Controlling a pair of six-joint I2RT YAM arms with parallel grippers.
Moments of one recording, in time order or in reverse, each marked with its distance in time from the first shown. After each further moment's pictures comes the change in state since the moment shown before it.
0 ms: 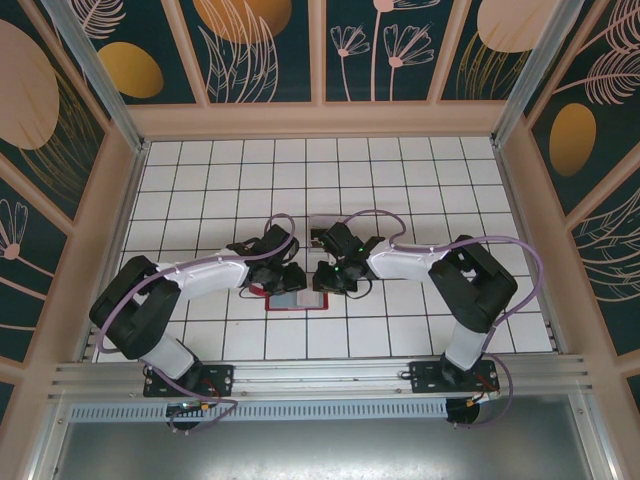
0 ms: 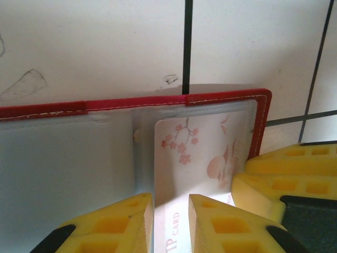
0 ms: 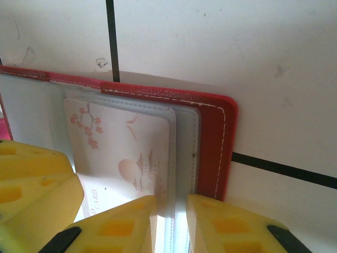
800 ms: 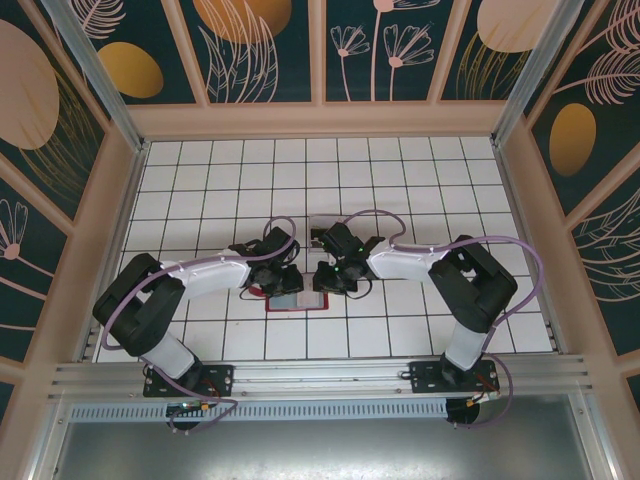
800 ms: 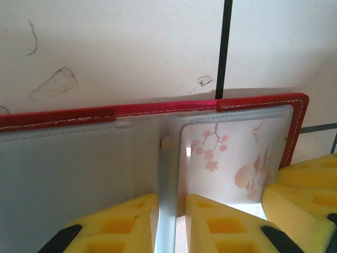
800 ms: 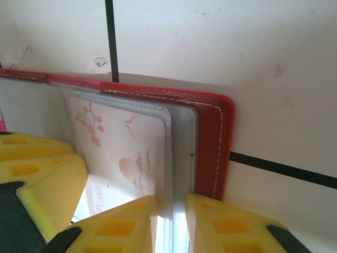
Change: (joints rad) left arm 0.000 0.022 -0.009 -0.010 -0.043 0.001; right arm 0.000 0.000 0.000 -0.004 0.002 -0.004
